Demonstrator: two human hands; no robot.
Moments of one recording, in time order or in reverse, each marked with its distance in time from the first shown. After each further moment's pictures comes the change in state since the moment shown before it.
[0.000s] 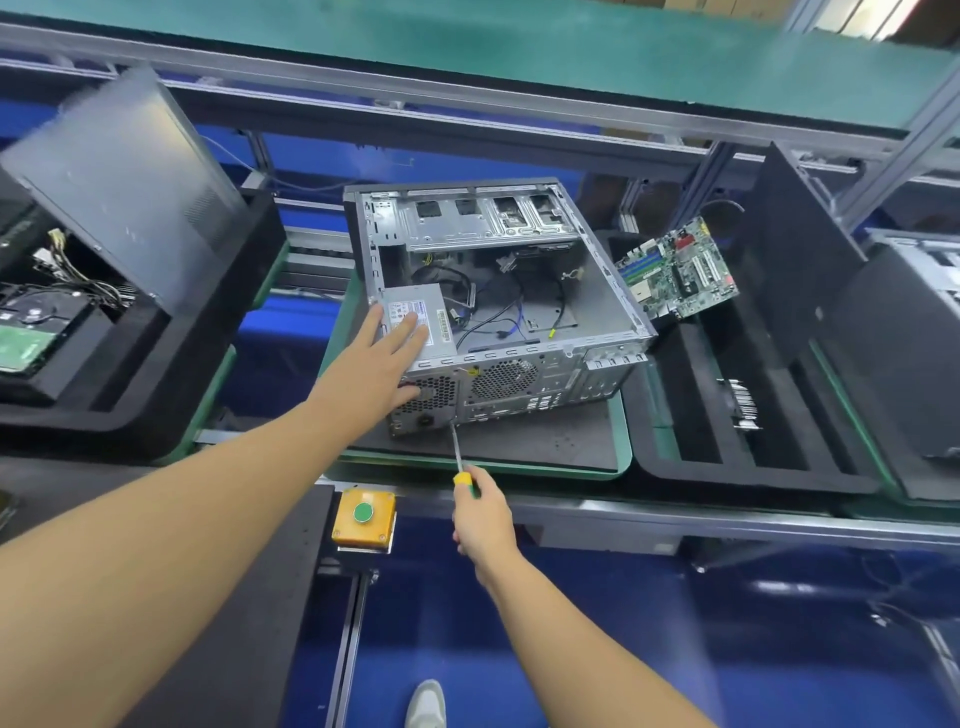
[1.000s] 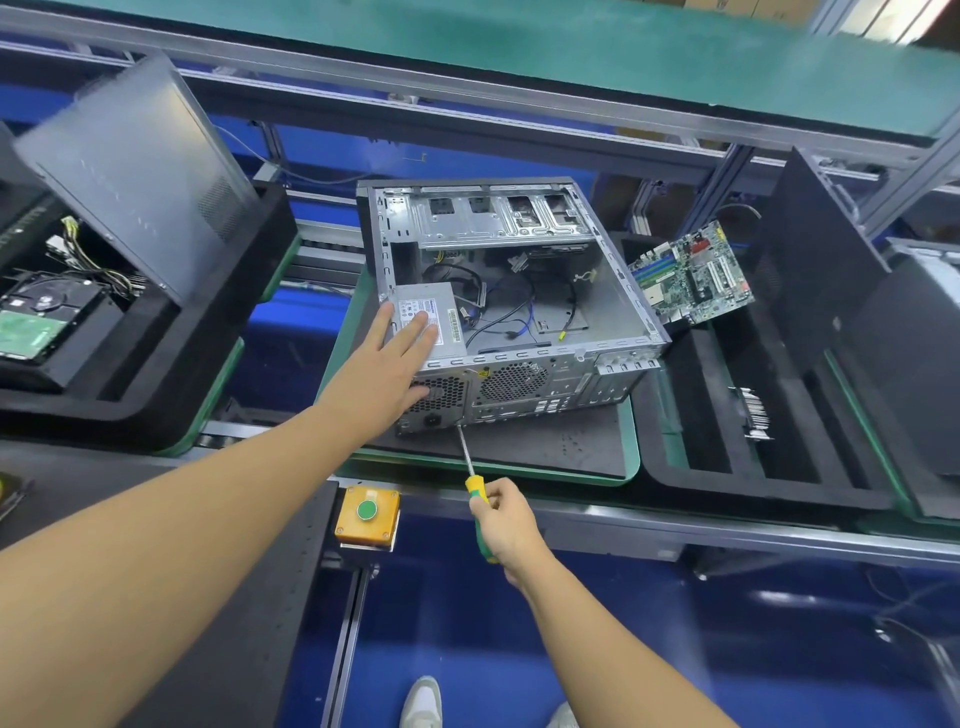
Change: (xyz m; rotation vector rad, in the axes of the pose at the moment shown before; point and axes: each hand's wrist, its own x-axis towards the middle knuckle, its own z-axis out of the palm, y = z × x) left_hand -0.003 0.006 0.000 0.090 0.032 -0.007; right_hand 0.010 0.003 -0.028 -0.097 -0.069 0.002
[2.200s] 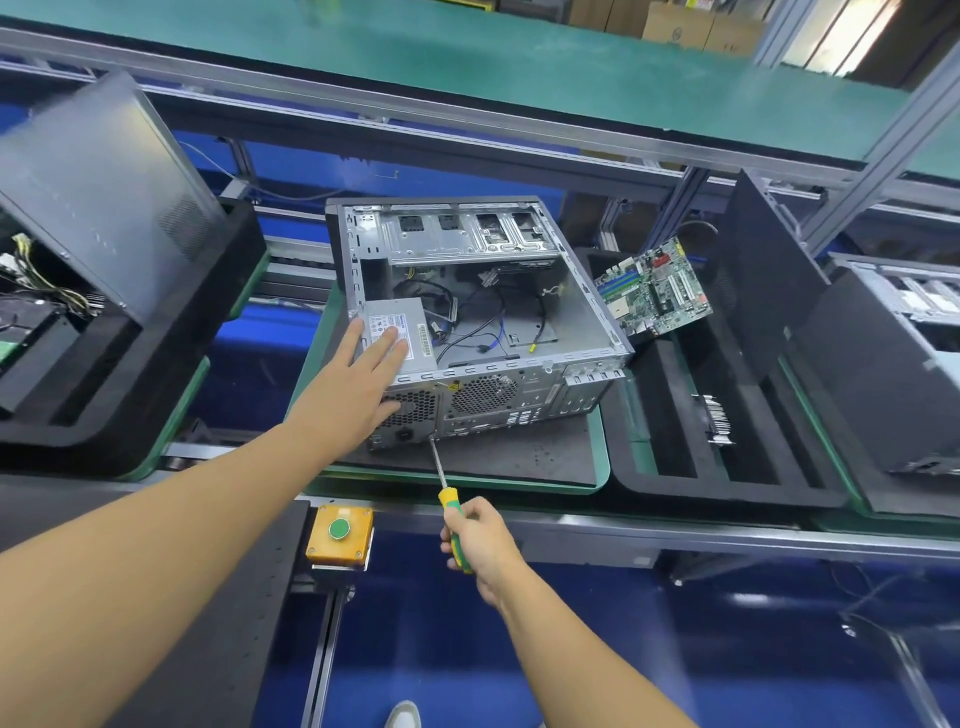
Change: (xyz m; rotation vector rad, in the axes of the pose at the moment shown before) left_hand -0.002 0.000 -0.005 -0.053 0.008 -0.030; right_hand -0.008 0.000 -0.005 0.233 -0.109 0.133
